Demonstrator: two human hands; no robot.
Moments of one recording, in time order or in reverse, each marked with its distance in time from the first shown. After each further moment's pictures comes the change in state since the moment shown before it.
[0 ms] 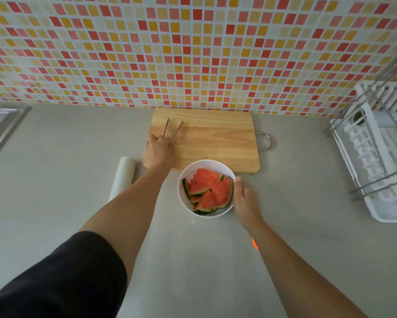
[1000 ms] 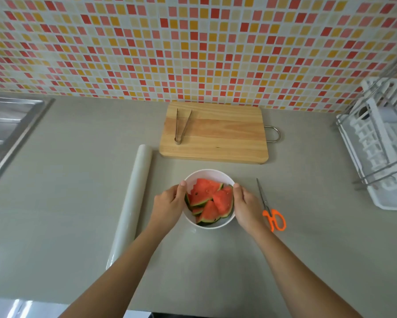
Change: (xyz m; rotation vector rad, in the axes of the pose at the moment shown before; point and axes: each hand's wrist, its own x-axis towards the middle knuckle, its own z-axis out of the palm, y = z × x) left_hand -0.165 -0.075 -0.035 -0.370 -0.217 0.101; right_hand -0.064 -0.007 0.004 -0.095 -0.094 -0.053
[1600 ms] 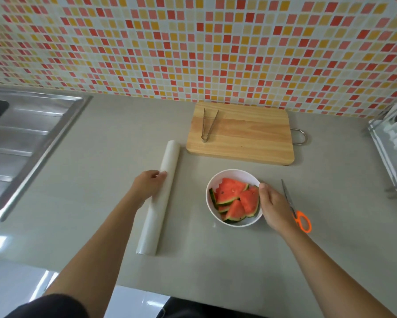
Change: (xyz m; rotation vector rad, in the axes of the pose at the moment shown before) left_hand 0.051 -0.076 -0.091 0.044 -0.066 -0.316; right_hand 0.003 0.016 -0.005 -0.076 -0.019 -0.182
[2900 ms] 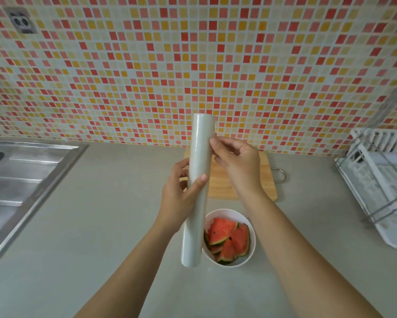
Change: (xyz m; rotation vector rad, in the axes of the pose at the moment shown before) left_hand -0.095 0.137 0.000 -0.636 0.062 0.648; right_hand 0.036 -0.223 -0.043 0.777 0.171 -0.264
